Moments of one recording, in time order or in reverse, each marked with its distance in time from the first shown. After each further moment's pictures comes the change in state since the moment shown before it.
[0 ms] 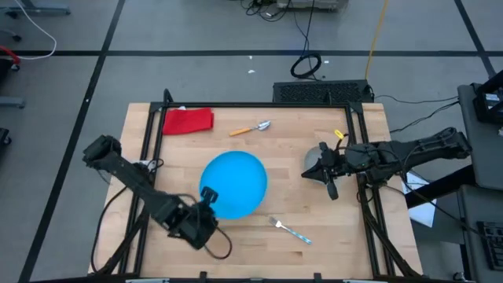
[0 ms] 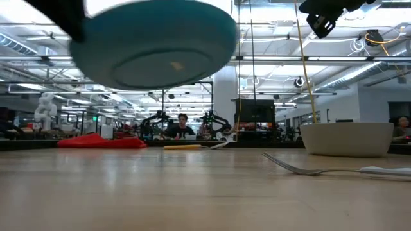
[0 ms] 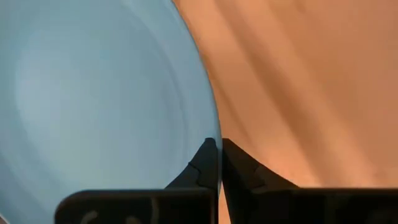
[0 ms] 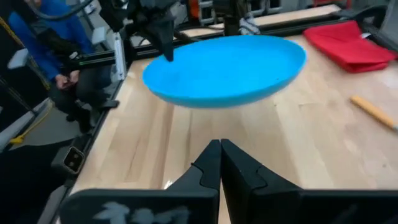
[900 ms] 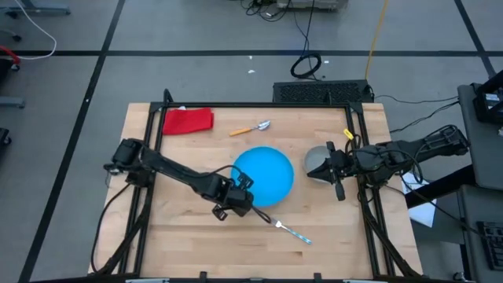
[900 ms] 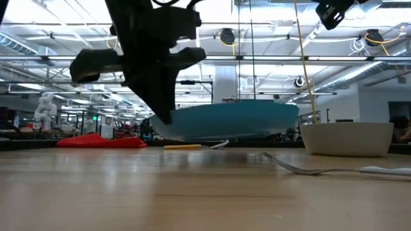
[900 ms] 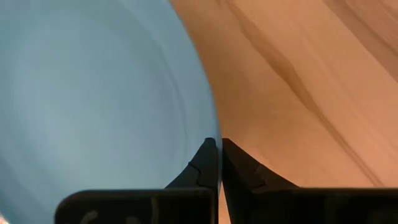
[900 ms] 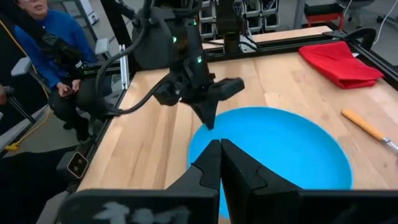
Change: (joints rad) left arm 0.335 0.256 0.001 0.316 0.210 0.488; right arm 0.073 -0.077 0.000 -0.030 0.084 -0.005
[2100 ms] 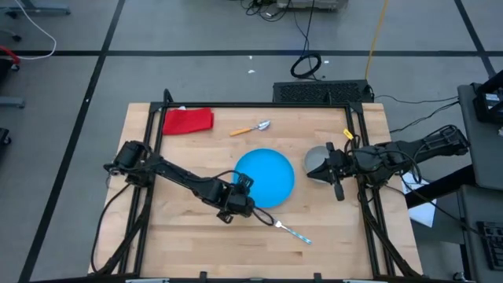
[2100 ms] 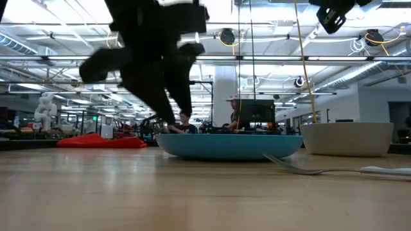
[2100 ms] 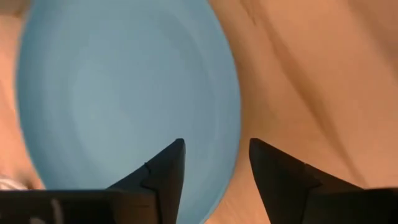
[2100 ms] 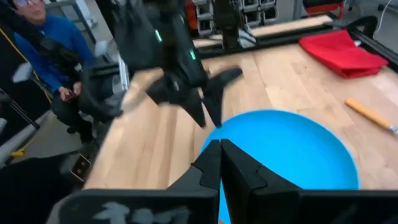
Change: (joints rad) left arm -0.035 0.006 0.008 0.051 -0.105 -0.181; right arm 0.000 0.005 -0.024 0.014 0.002 0.050
